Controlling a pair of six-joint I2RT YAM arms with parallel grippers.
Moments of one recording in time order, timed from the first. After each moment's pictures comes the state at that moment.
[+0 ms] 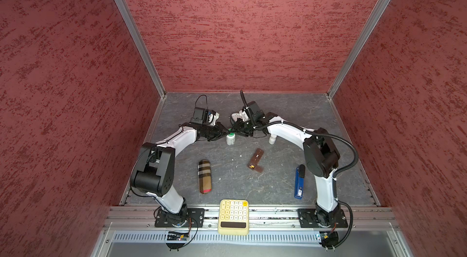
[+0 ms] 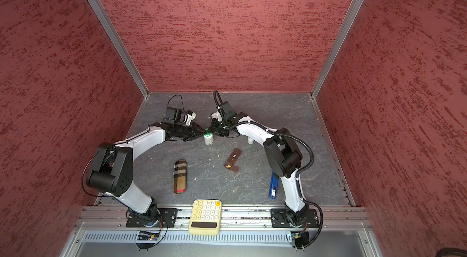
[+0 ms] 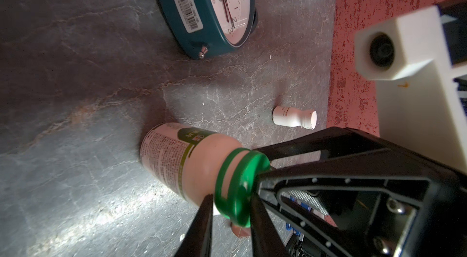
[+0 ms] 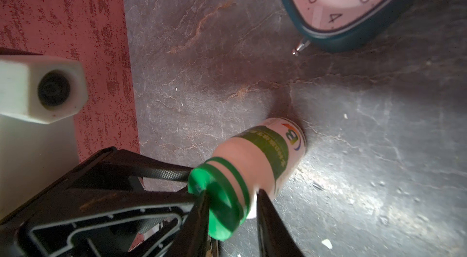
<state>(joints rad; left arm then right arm) -0.22 1.64 1.01 -0.30 0.67 -0.57 0.66 2.05 1.60 -0.43 -0.44 0.85</state>
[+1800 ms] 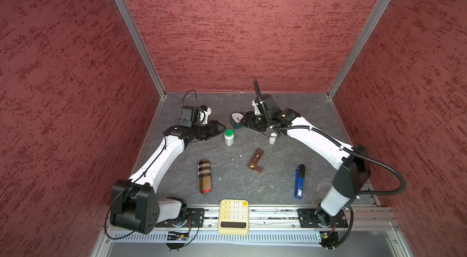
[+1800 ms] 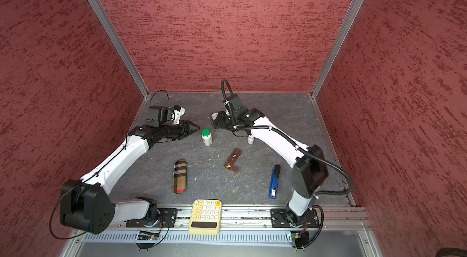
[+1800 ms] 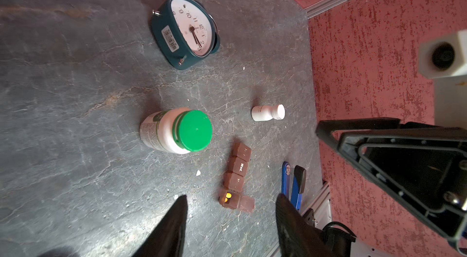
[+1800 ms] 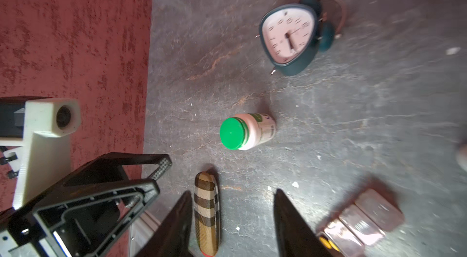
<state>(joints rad) -0.22 1.27 1.00 -0.51 0.57 -0.53 0.68 1.66 1.52 -0.63 -0.16 0.85</state>
